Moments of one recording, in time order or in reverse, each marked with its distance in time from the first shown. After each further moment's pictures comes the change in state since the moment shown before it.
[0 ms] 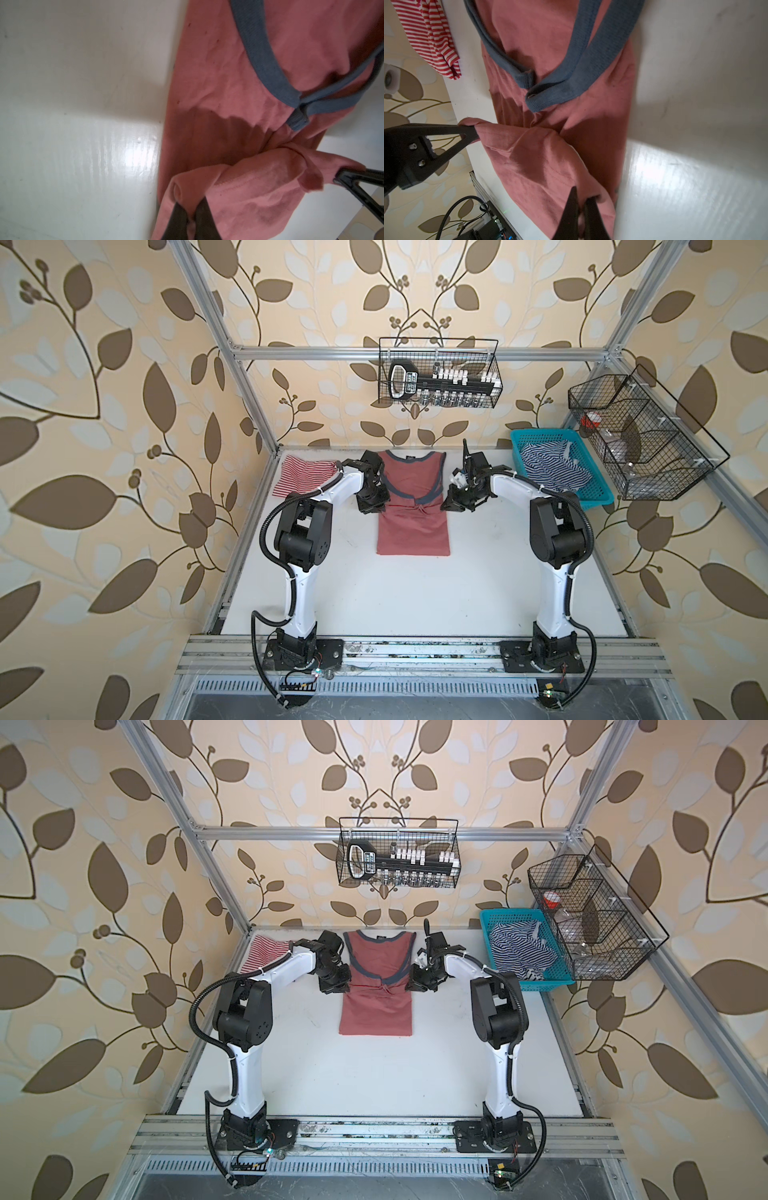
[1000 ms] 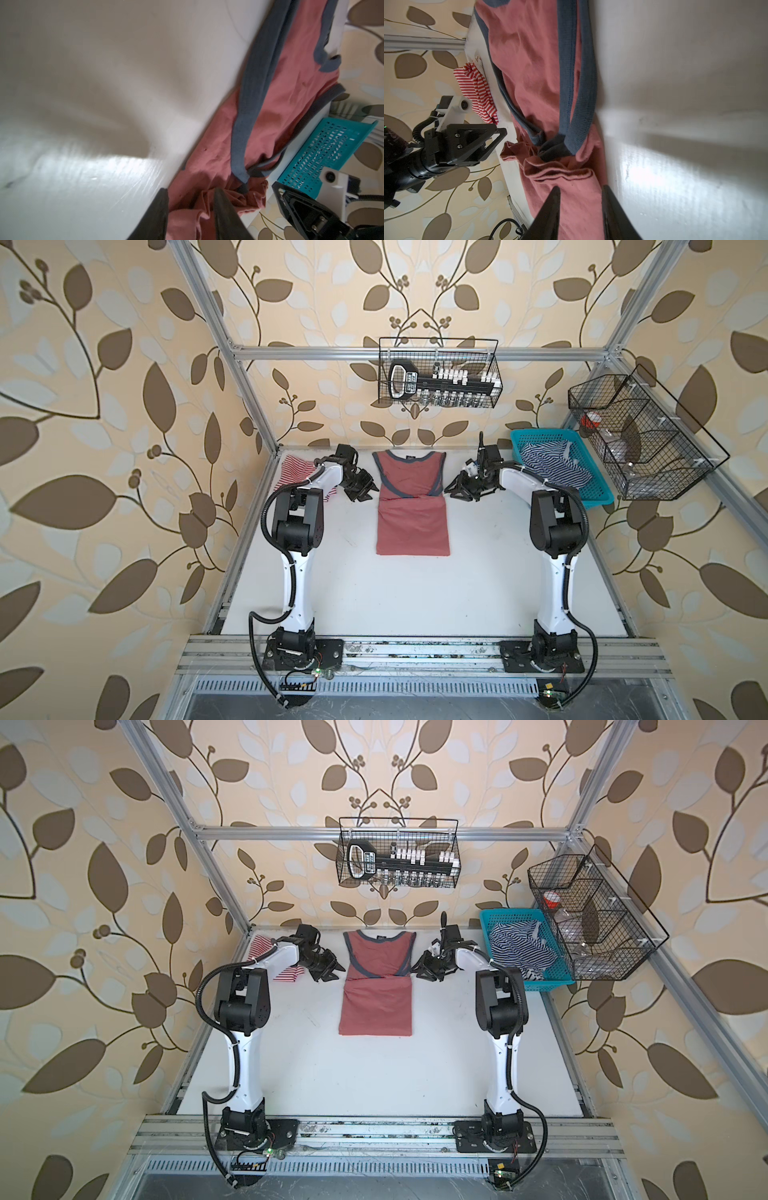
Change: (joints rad) left arm 0.193 0.148 0.103 0.192 0.266 -0.242; right arm -0.114 0.087 0.099 0.109 -0.097 0.144
